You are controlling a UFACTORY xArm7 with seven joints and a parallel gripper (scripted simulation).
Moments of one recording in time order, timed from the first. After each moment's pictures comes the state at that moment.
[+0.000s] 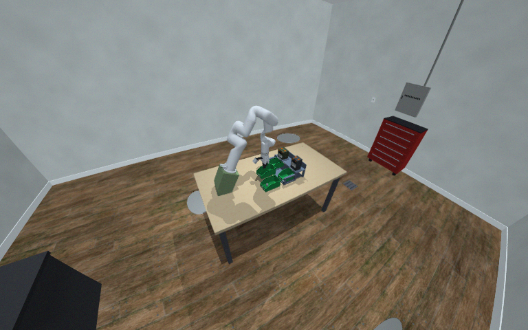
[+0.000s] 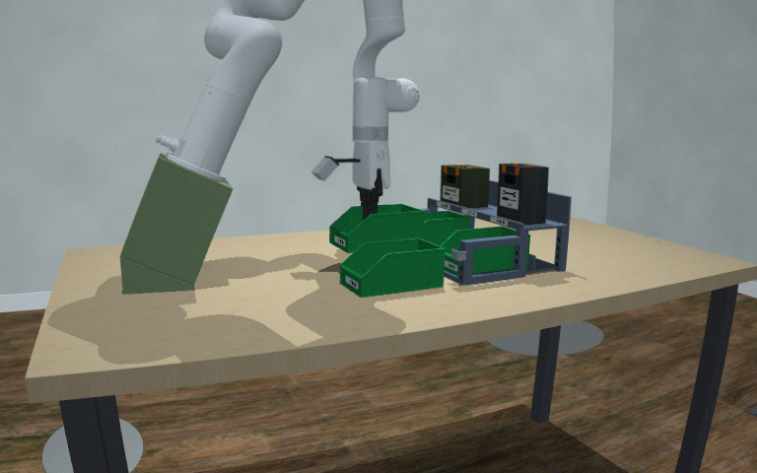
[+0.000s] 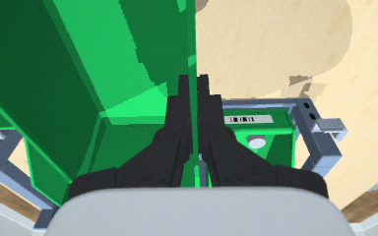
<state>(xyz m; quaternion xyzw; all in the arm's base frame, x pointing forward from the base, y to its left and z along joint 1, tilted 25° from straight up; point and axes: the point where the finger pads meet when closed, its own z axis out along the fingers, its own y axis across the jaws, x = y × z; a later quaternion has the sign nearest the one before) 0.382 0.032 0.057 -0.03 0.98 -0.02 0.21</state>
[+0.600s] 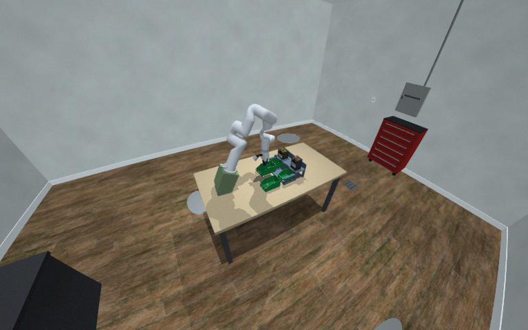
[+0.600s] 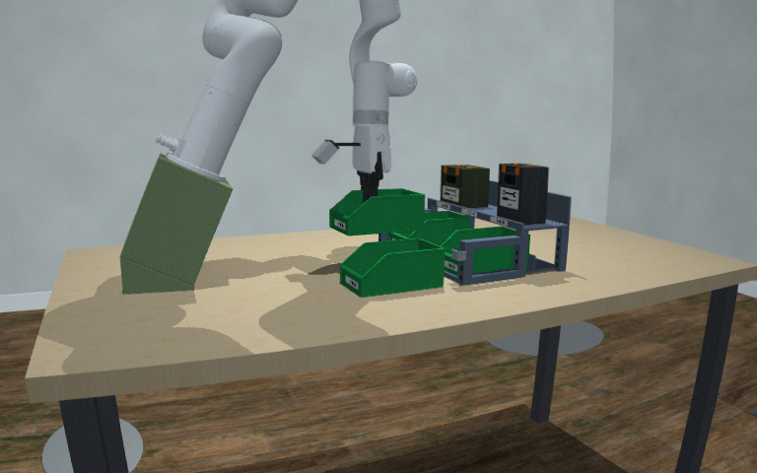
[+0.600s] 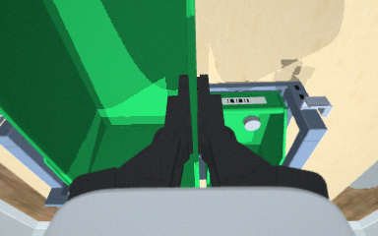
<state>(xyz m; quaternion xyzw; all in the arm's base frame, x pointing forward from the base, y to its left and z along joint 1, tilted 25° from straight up) 0.367 0.032 0.088 -0.03 0.98 -0.02 0.21</state>
